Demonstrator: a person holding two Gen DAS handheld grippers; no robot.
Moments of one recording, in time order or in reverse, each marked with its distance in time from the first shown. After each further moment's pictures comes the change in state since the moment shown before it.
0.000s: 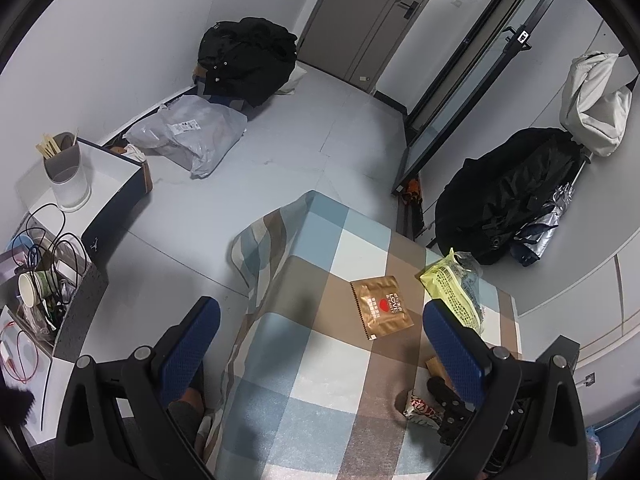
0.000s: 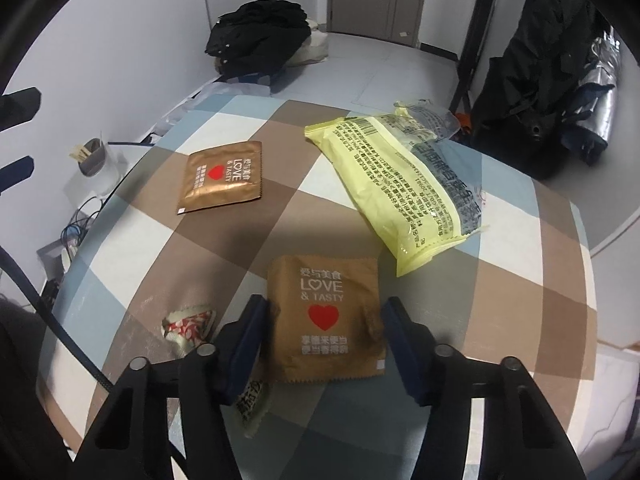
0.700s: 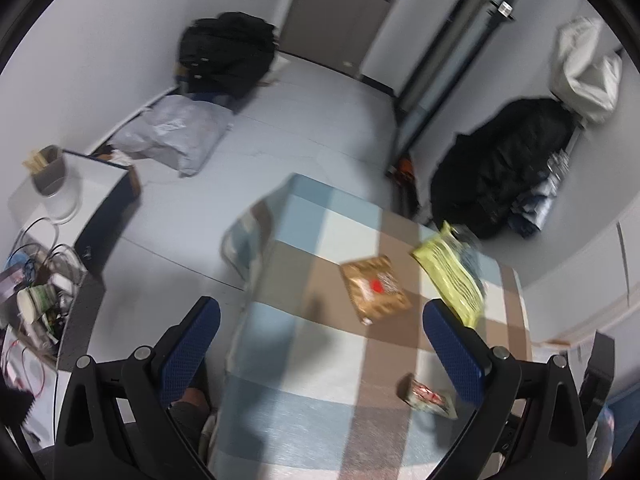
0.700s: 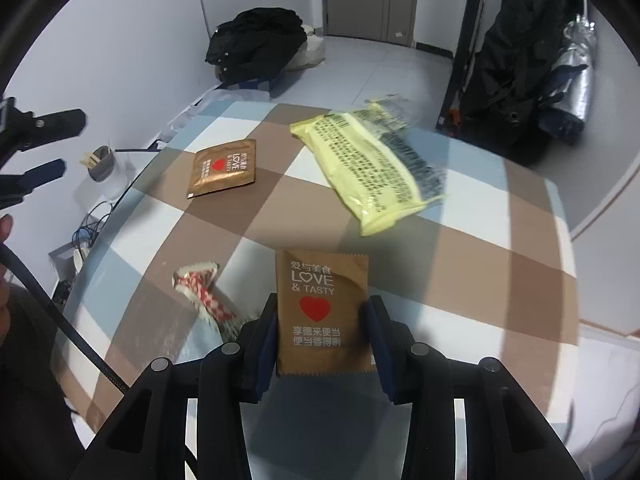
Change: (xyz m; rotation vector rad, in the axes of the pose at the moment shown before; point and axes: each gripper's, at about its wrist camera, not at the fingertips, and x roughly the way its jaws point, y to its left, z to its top) left arm 0.013 -0.017 -0.010 0.110 0.060 -0.022; right arm -0.036 -0.022 -0.024 0.029 -0.021 0.020
